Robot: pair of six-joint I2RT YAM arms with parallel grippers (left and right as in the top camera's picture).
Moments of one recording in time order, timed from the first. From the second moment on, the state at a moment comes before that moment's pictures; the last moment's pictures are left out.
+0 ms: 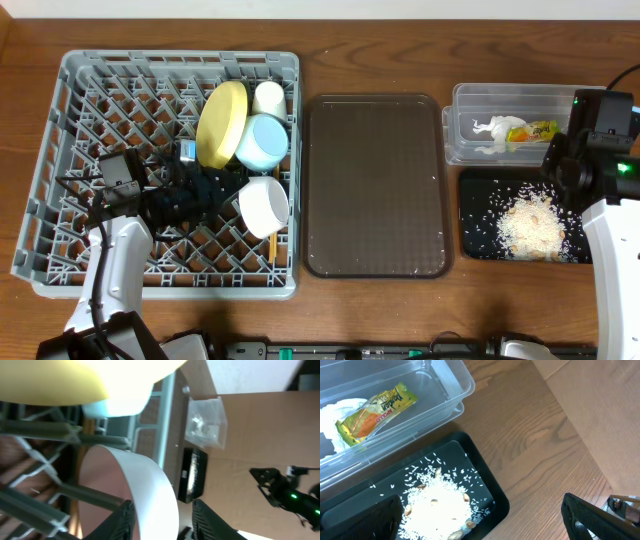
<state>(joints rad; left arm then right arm) 0.32 1.37 0.74 -0.54 1.07 -0.34 -0.12 1.31 1.24 -0.99 0.58 0.25</state>
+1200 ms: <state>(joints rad) 0.21 0.97 0.81 -0.86 0.78 -0.33 -0.12 1.31 1.24 -0.99 0.58 0.25</state>
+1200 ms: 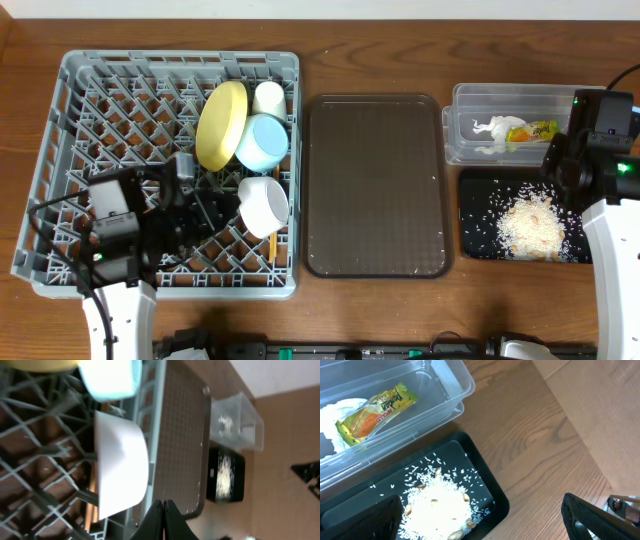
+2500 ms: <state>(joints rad) -0.15 1.11 0.82 -0.75 0.38 -0.37 -0.12 1.31 1.24 -0.99 0.58 0.25</state>
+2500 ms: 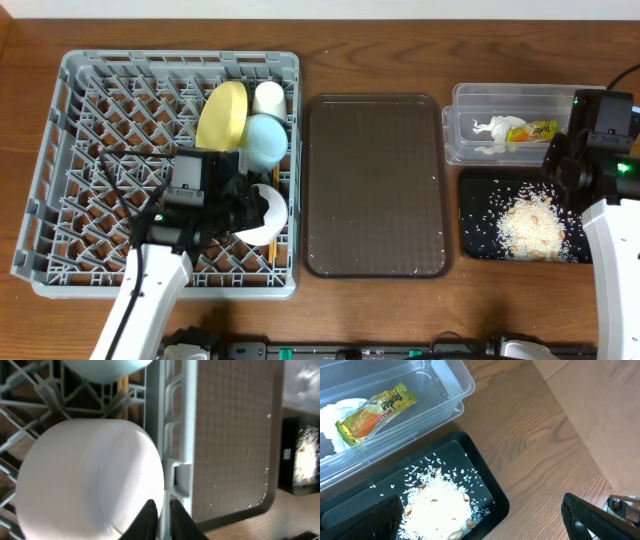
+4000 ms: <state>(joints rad) -0.15 0.99 0.85 -0.75 0.38 -0.41 -0.12 1.31 1.24 -0.99 0.58 0.25</state>
